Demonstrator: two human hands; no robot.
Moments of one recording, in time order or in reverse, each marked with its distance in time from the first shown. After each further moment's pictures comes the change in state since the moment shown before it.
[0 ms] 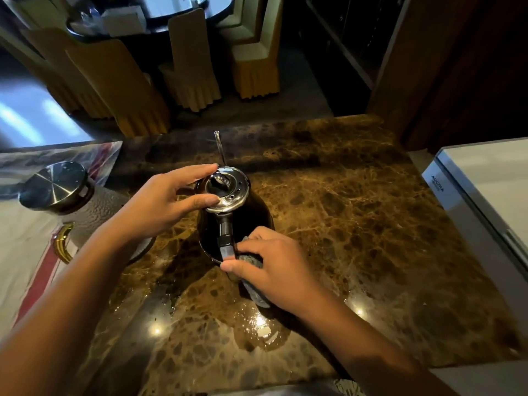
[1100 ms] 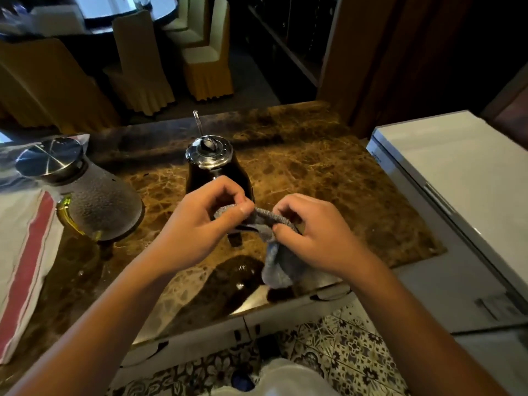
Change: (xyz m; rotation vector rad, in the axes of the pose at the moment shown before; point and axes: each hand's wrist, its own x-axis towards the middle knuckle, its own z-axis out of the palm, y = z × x) left_hand -0.109 0.078 0.059 -0.493 -0.002 0.301; right_hand -0.098 -0.066 -0.053 -0.199 0.115 0.049
